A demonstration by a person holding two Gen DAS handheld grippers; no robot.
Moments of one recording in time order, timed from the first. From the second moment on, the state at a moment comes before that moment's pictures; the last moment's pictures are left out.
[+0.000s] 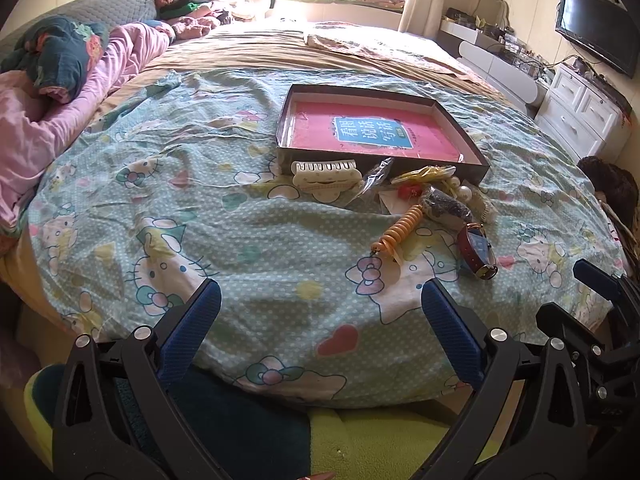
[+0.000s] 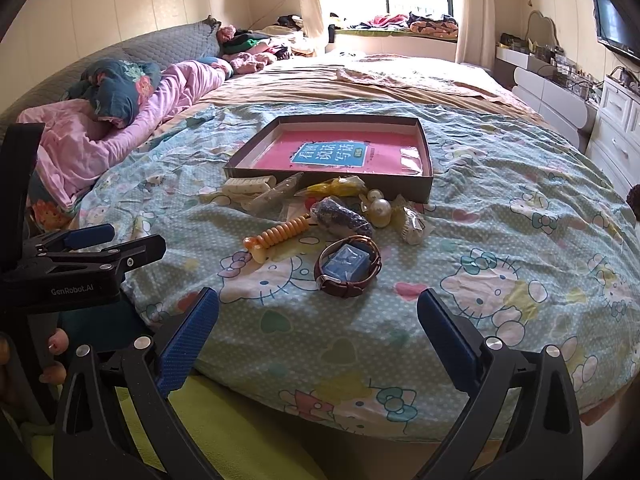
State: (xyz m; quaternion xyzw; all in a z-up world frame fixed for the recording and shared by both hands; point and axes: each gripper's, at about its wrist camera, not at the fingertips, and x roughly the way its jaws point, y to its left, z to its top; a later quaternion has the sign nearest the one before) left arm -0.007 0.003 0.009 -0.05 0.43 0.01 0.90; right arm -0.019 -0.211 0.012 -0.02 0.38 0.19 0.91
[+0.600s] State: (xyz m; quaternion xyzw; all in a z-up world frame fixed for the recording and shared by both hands) left arm -0.008 0.002 0.011 -0.05 0.43 0.01 0.90; right arm -0.018 -0.210 0.012 -0.02 0.38 0.19 0.90
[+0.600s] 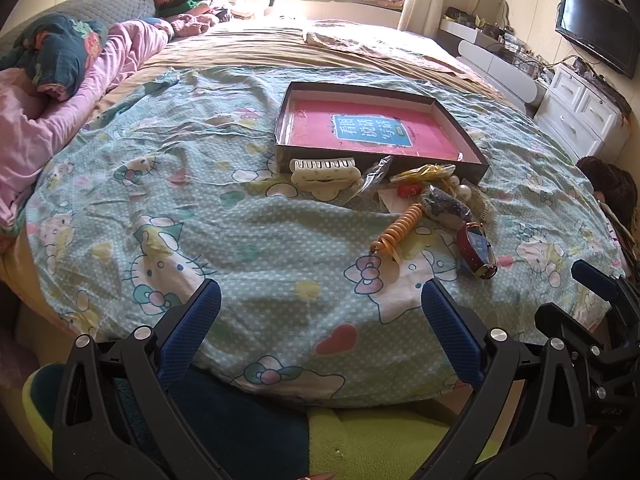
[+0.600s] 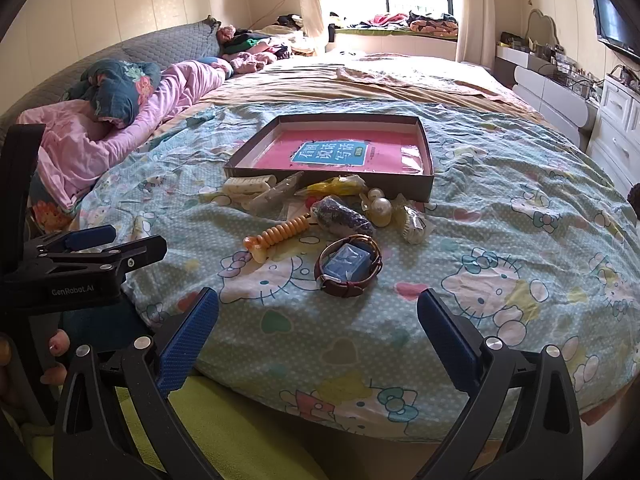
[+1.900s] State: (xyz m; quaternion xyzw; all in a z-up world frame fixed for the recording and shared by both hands) left arm 0.077 -0.031 -0.035 -0.02 0.49 -0.09 0.87; right arm 0.054 -0.234 -0.035 0.02 0.44 0.18 0.88
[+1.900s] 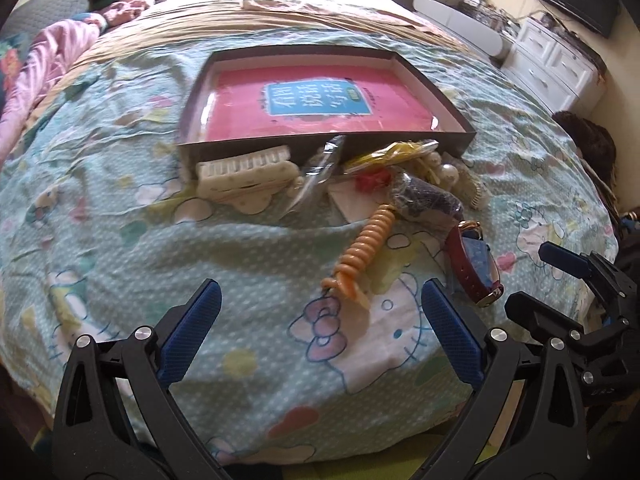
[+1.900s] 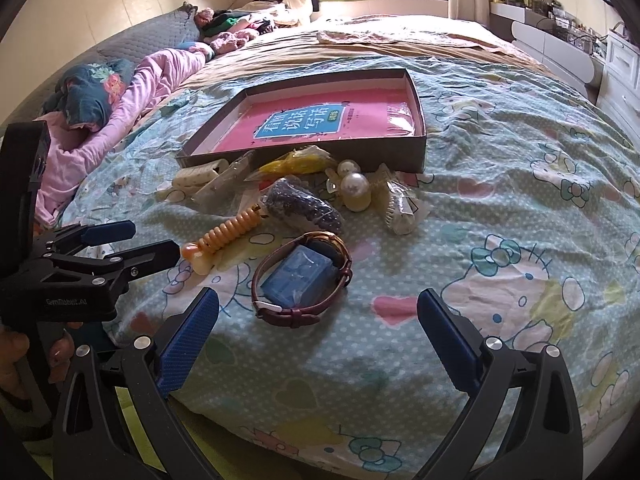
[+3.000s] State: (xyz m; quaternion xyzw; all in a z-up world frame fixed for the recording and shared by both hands) left arm 0.104 -0.036 -0.049 -0.01 0.49 -0.16 0.86; right arm 0.097 -0.222 -0.065 0.04 0.46 0.28 0.84
